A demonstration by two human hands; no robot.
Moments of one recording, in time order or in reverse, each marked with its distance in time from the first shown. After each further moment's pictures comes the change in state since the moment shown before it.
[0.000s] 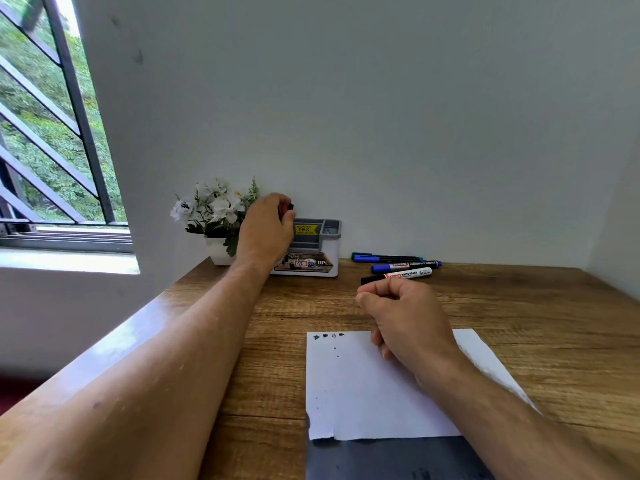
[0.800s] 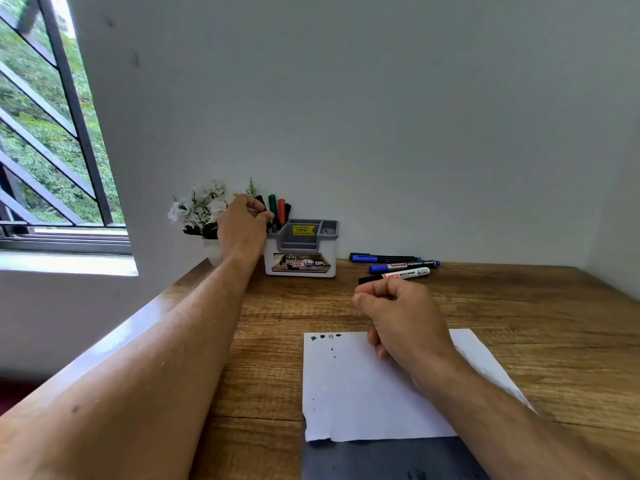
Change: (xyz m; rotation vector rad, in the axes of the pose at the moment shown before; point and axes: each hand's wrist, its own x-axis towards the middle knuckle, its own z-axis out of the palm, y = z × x) left_hand 0.008 -0.014 -0.010 -0.233 0.142 -0.367; right_hand 0.002 0.003 0.001 0.047 -0.017 -0.006
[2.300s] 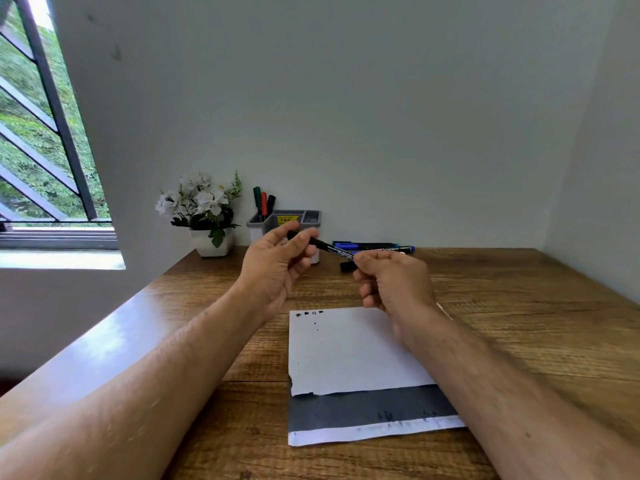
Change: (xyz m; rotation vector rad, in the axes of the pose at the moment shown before) left_hand -0.129 0.046 -0.031 -1.104 -0.614 -0.442; right_hand 0.015 0.004 -0.015 0.404 0.104 0.129
